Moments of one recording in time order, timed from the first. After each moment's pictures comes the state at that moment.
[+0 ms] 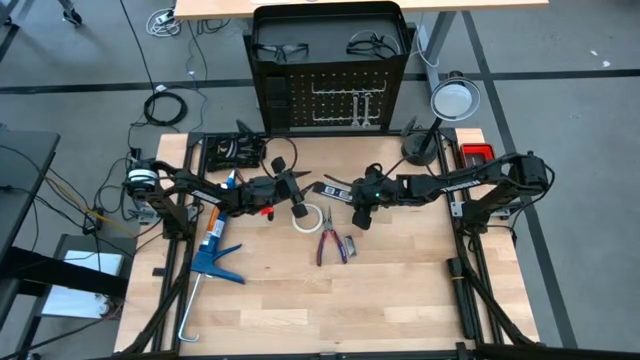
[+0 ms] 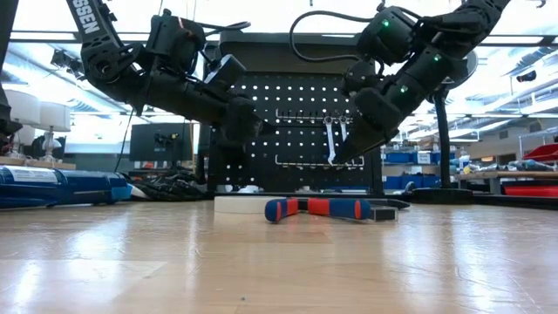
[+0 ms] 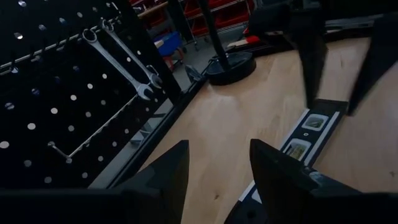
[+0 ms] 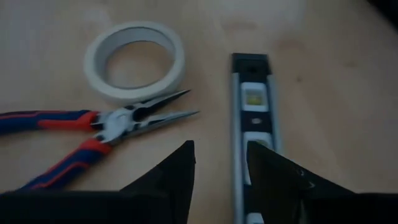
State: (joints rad) left arm 0.15 1.65 0.55 0.95 -0.39 0.30; right arm -0.13 1.49 0.71 0.01 0.16 0.11
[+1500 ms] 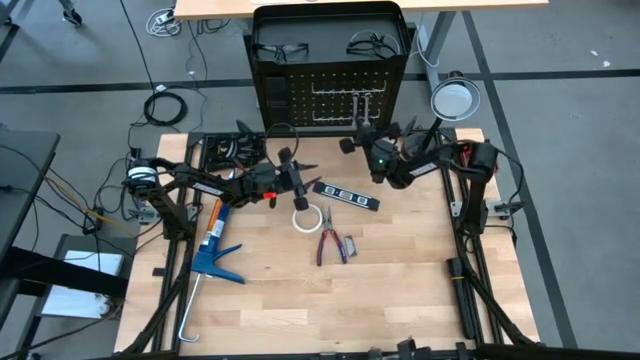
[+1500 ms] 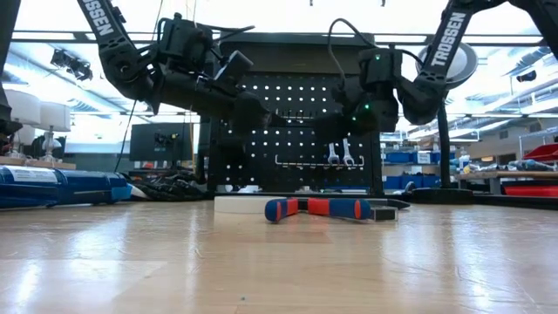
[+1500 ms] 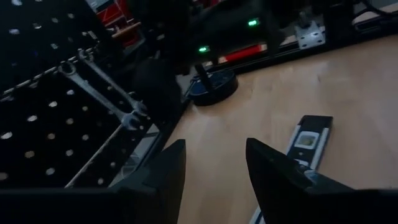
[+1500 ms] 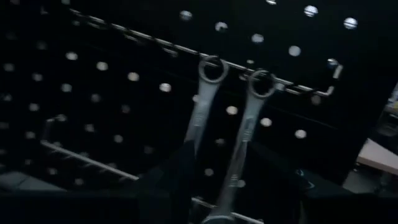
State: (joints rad) left arm 0.25 1.65 0.62 0.92 -0.17 0.38; right arm -0.44 1.88 0.75 1.21 0.95 -0.33
